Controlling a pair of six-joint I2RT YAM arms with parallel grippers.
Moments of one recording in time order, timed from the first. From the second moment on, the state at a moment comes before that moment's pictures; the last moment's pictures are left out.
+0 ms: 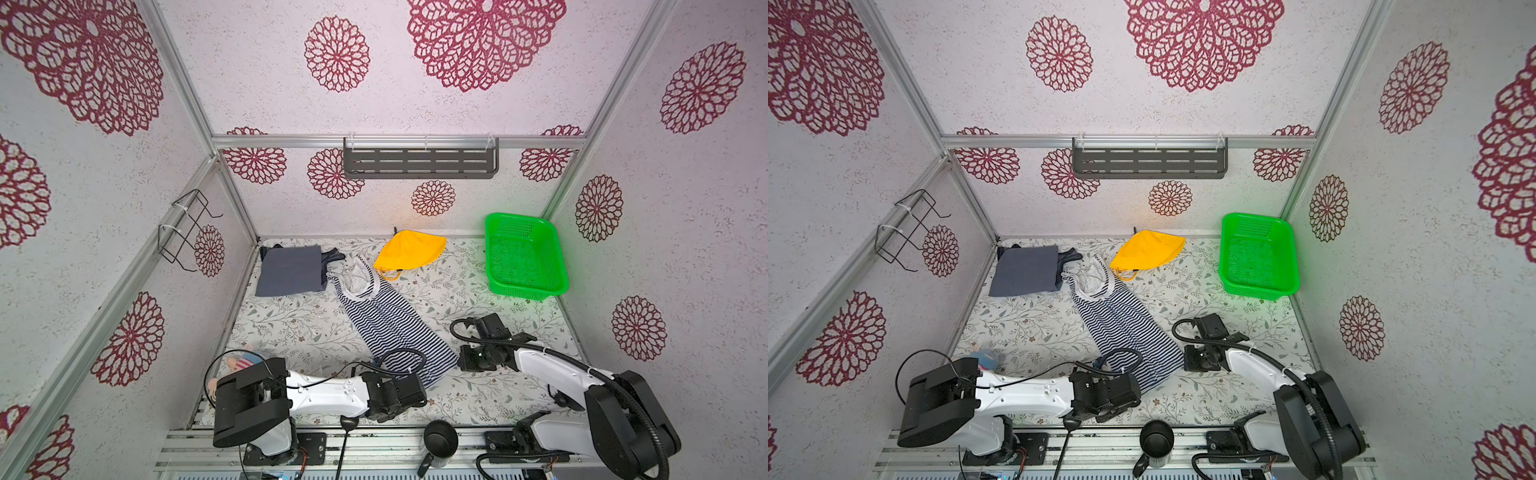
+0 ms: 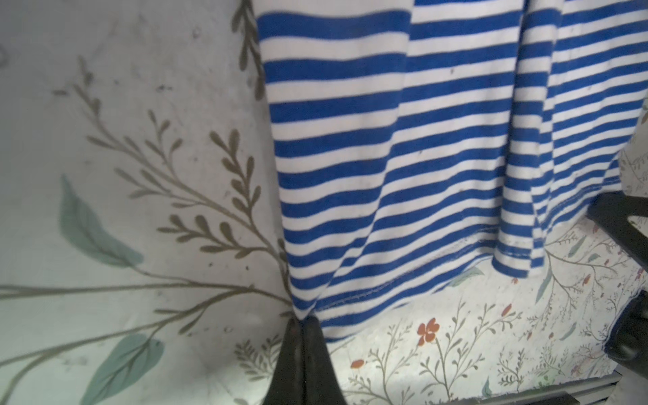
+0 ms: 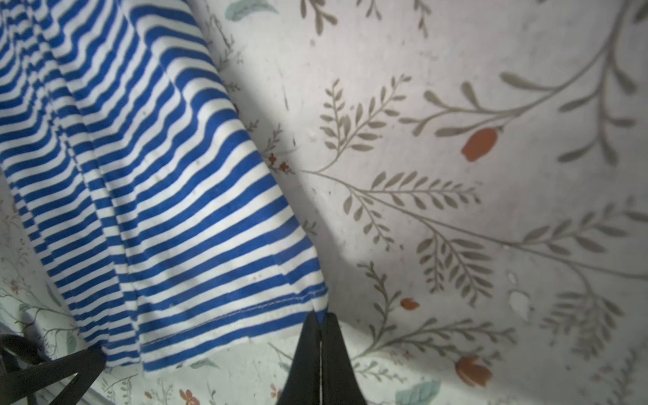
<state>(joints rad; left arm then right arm) -1.31 1.56 0.76 -0.41 -0.20 -1.68 0.42 1.25 0.55 -0.49 -0.26 0.38</state>
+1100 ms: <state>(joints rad) -0.94 1.12 0.74 -0.72 -0.23 -1.43 0.54 1.59 1.14 -0.58 -0.25 0.38</state>
